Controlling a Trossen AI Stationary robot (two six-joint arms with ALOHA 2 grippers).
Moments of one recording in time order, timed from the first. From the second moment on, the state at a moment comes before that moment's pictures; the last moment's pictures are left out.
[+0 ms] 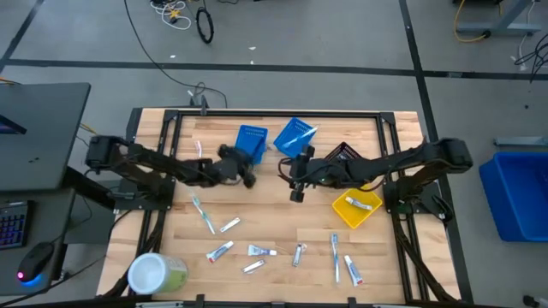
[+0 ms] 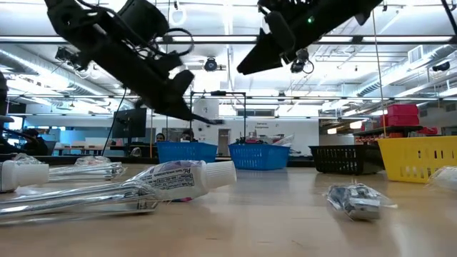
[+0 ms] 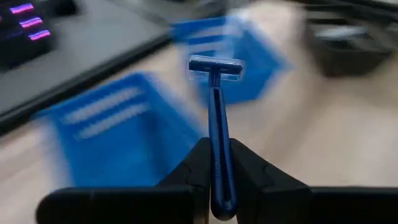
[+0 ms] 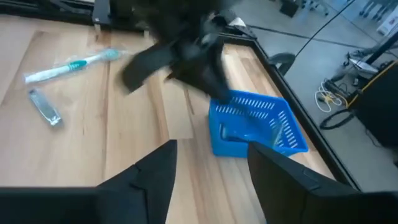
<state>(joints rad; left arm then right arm) 0.04 1.44 0.57 0.30 -0.65 -0.39 0.08 1.52 0.96 0.05 0.39 -0.09</state>
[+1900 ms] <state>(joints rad) 0.29 1.17 0.57 -0.66 -0.56 -1.18 0.05 1.53 0.96 0.05 0.28 -0.12</state>
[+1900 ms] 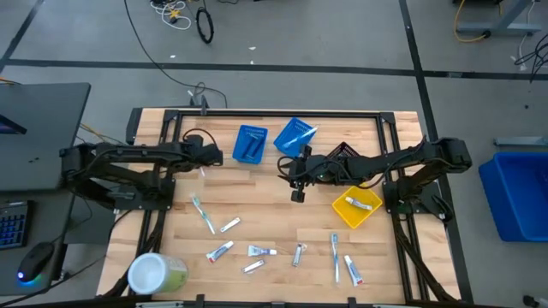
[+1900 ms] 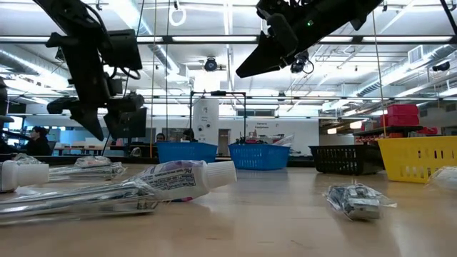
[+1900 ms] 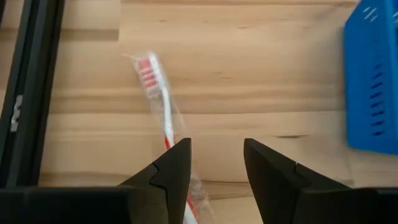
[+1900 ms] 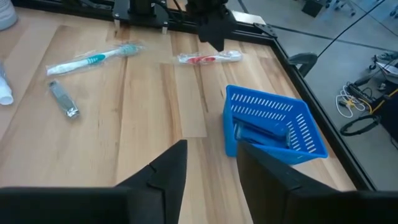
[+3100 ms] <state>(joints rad) 0.48 1.49 0.56 -0.51 -0.57 -1.00 0.05 1.53 0.96 0.05 0.28 -0.12</state>
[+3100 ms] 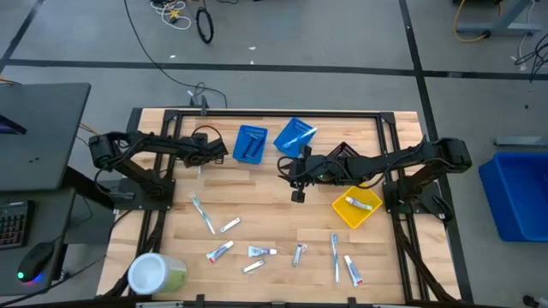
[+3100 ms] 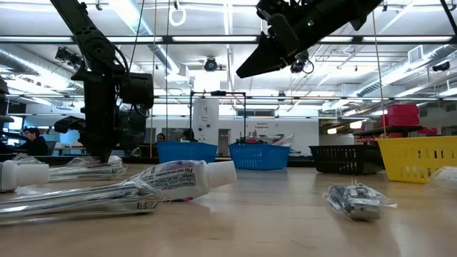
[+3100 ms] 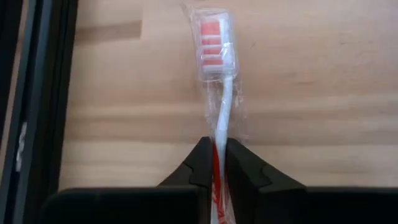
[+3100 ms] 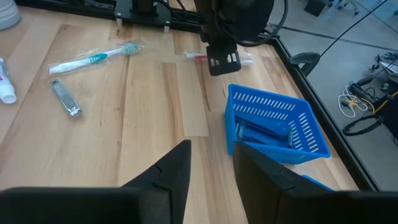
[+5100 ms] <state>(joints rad) 0.09 1.39 0.57 0.70 -0.30 -0.11 -0.10 1.64 0.79 0.77 0.16 0.28</state>
